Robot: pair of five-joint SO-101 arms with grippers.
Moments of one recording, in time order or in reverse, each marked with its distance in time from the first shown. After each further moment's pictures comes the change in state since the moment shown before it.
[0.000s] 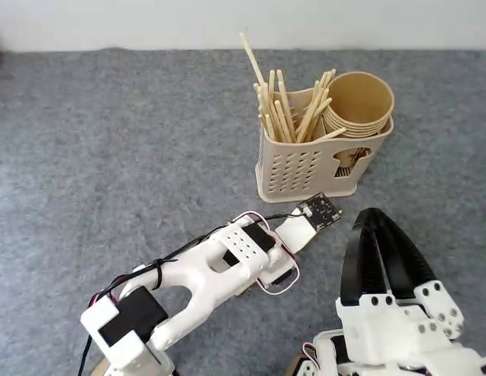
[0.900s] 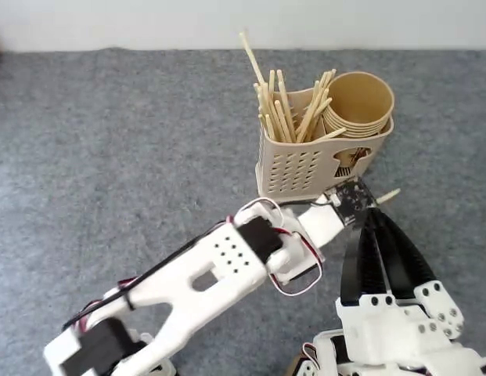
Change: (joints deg) left arm 6.1 -16.5 -11.7 14.9 -0.1; right arm 0.0 0.0 0.0 0.3 0.0
